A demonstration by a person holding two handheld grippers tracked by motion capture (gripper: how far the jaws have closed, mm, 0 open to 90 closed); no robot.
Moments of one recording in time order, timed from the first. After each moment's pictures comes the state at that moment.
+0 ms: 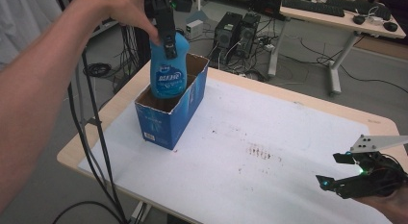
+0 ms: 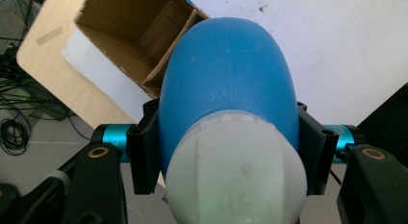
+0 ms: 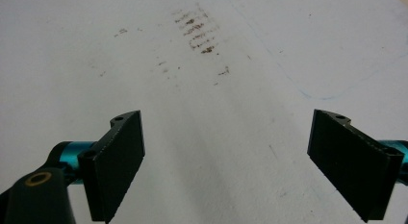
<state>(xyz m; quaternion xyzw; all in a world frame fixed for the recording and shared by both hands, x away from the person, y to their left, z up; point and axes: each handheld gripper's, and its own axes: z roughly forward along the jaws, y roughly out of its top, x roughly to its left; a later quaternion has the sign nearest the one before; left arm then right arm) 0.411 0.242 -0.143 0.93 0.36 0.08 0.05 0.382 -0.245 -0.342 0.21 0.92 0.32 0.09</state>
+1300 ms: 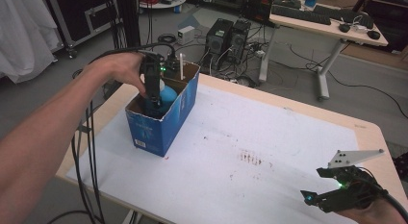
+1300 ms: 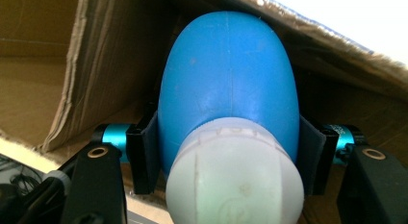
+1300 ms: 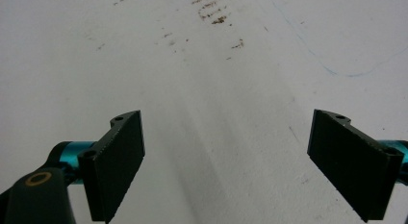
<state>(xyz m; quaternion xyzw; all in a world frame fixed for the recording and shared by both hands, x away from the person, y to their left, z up) 0.424 0.254 -0.271 0.97 0.22 0.06 0.03 0.375 -0.242 -0.364 0.21 0.93 0.29 0.08</state>
